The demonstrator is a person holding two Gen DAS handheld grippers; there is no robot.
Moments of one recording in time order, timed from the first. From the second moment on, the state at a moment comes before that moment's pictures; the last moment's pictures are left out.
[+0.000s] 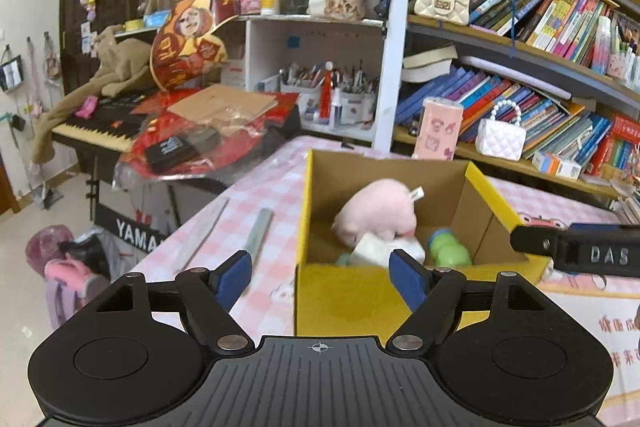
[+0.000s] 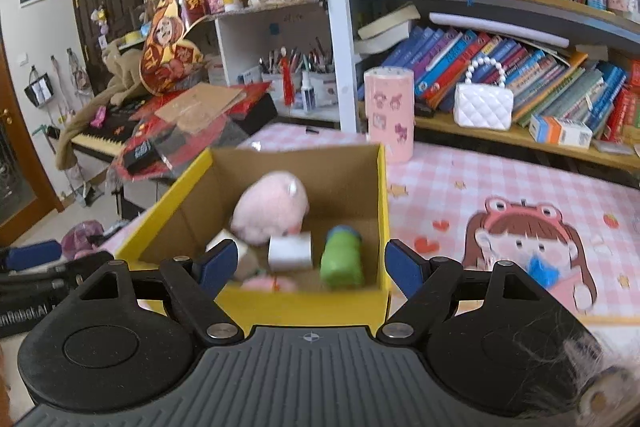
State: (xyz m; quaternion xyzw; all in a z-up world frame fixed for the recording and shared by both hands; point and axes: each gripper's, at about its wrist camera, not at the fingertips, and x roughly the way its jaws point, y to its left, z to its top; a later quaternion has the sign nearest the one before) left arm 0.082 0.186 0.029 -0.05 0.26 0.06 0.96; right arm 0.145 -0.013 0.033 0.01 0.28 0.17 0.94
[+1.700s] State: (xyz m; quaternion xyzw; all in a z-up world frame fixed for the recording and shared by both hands) left arm 0.029 0.055 -0.026 0.04 0.36 -0.14 0.92; right arm 0.006 -0.110 -0.038 0.02 0.39 0.01 0.92
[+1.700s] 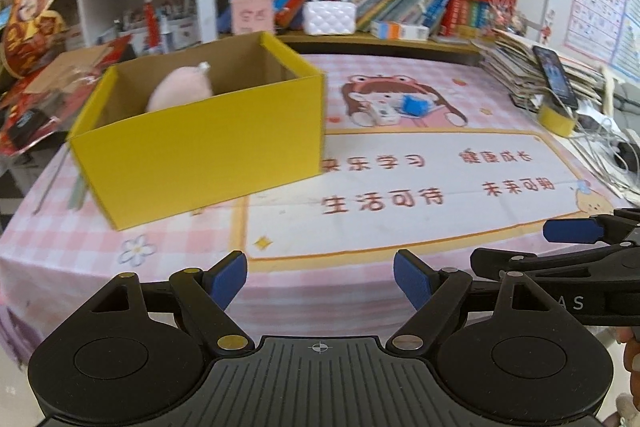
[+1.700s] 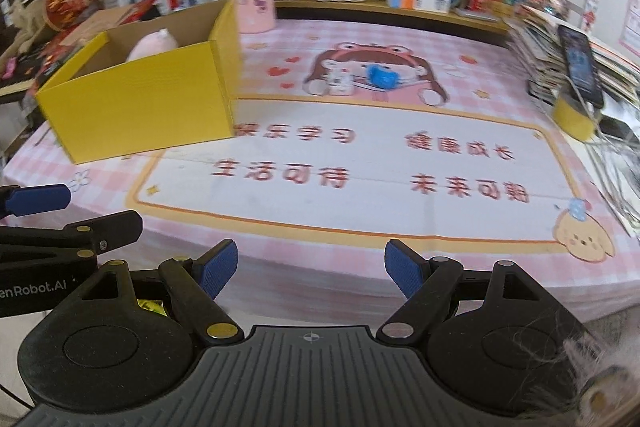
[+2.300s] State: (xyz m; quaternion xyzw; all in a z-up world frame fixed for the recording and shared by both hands) left arm 0.086 -0.050 -0.027 0.08 0.36 -0.19 0.91; right arm 0.043 -0.219 -0.039 0.05 0.41 -0.06 0.91
